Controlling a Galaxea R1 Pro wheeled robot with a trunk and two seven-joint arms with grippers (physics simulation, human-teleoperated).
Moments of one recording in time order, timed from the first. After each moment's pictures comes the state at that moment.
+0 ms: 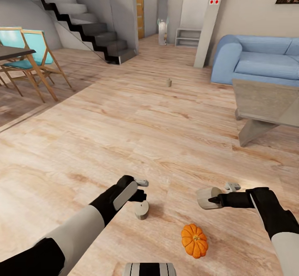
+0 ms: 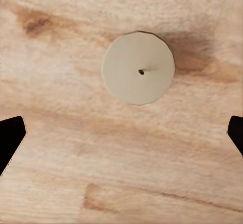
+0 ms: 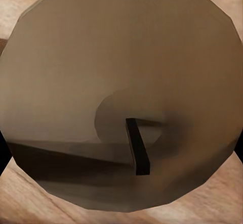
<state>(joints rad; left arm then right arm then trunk) -0.87 -0.12 -0.67 -0.69 0.89 0.84 0.58 -0.64 -0.28 -0.23 -0.87 0.33 0.81 0.86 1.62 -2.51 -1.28</state>
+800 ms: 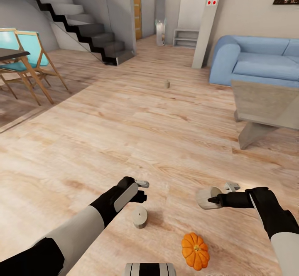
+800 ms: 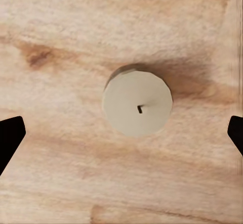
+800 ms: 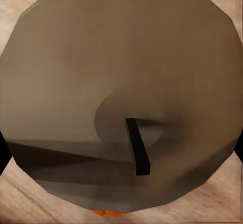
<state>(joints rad) -0.87 -0.11 -0.72 -0.69 0.90 0.82 0.57 -0.64 -0.27 -0.23 -0.87 0.32 0.81 0.86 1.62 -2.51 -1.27</state>
